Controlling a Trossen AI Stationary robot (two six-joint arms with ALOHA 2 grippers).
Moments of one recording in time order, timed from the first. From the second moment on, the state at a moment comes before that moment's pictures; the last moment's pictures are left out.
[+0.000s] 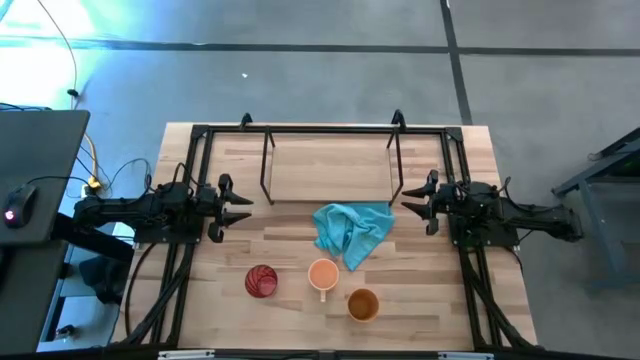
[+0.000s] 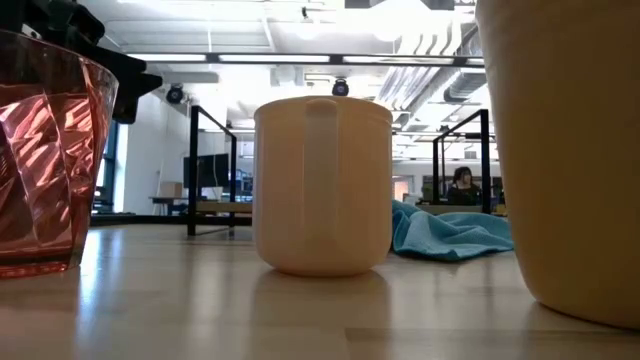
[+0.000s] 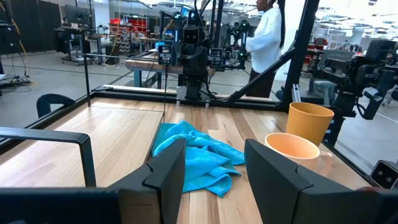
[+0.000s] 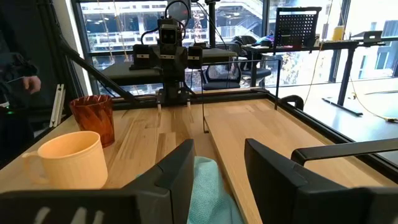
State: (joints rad) left arm 0.14 0.02 0.02 0.00 0.05 -0.08; right arm -0.12 0.01 0.01 0.01 0.00 0.03
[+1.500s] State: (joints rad) left arm 0.14 0.02 0.02 0.08 0.08 -0.23; right arm -0.12 0.01 0.01 0.01 0.00 0.03
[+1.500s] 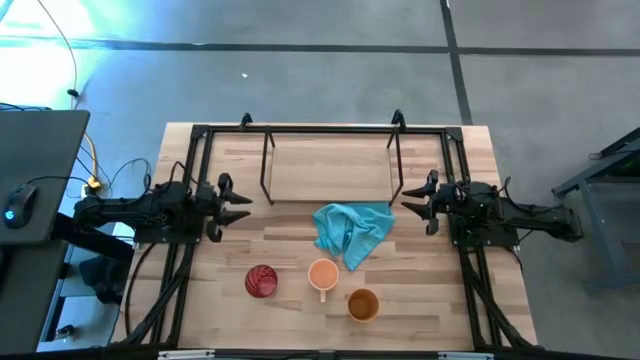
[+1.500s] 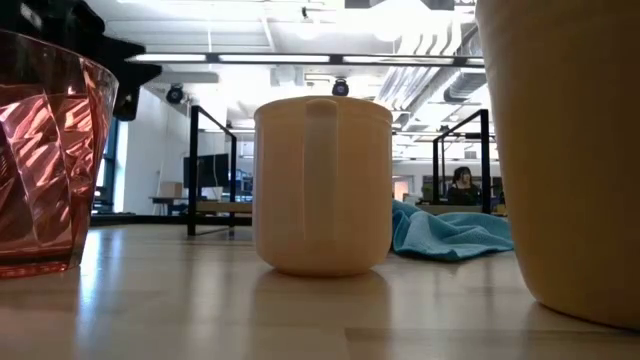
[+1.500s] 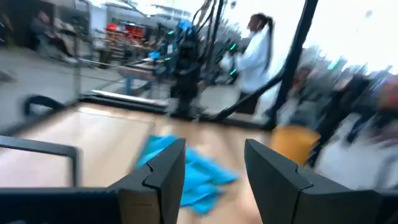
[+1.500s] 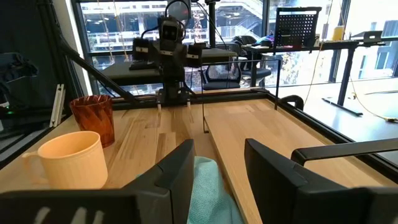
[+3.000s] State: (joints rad) left arm 0.14 0.02 0.02 0.37 0.40 -0.59; right arm -0.12 0.01 0.01 0.30 0.02 0.64
